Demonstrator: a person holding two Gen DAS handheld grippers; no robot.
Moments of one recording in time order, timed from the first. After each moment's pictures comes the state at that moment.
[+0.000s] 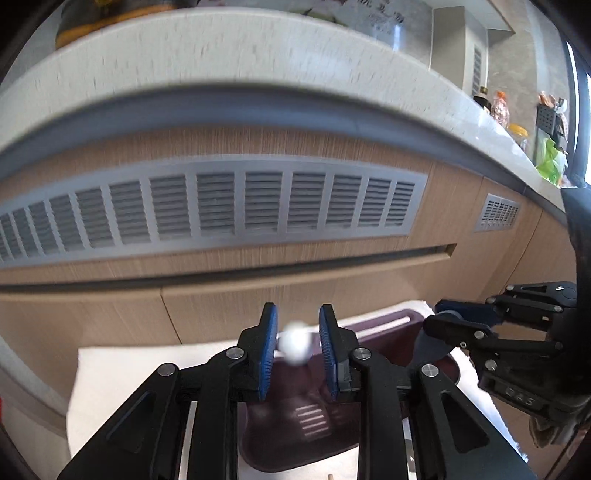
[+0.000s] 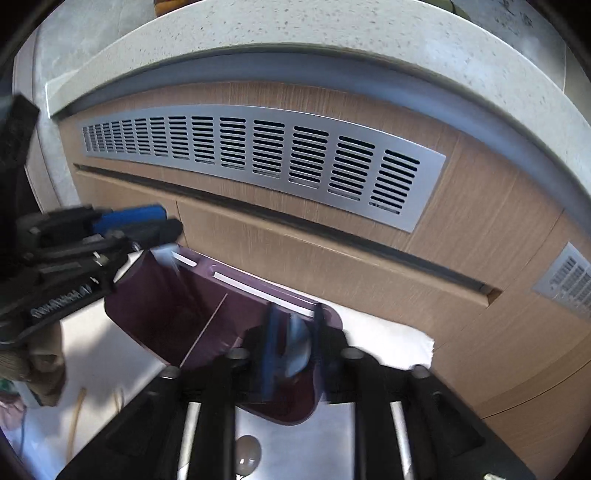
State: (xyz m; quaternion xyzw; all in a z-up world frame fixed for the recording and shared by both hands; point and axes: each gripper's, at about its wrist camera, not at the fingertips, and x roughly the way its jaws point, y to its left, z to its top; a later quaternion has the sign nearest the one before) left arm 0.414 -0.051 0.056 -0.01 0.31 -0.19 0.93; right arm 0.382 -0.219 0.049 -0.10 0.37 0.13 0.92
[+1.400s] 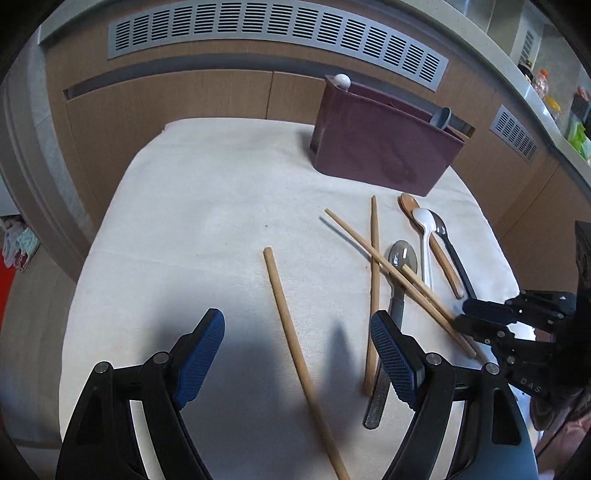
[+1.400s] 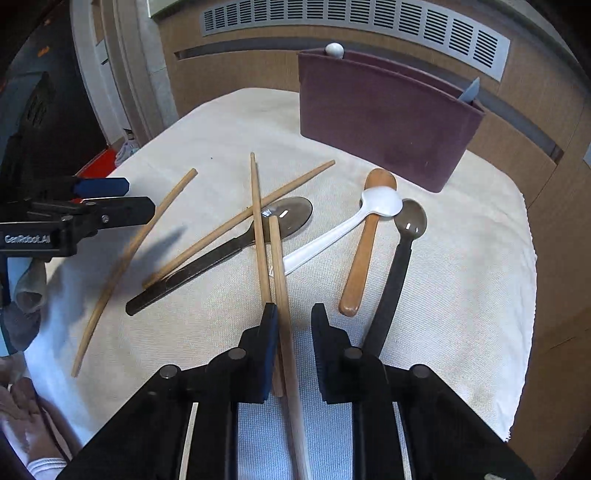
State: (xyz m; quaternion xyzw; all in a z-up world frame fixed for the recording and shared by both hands) left arm 0.189 0.036 -0.045 -0.06 0.45 -0.10 0.88; right arm 0.176 -0.175 -0.079 -0.12 0.46 0.23 0.85
